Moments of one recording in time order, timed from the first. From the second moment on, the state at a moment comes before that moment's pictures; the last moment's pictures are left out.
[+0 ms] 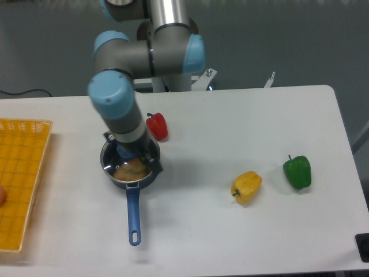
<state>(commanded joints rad) 2.33 -1.86 -1.59 -1.22 1.65 1.22</state>
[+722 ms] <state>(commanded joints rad) 2.66 -1.84 -1.58 -1.23 1.64 1.70</state>
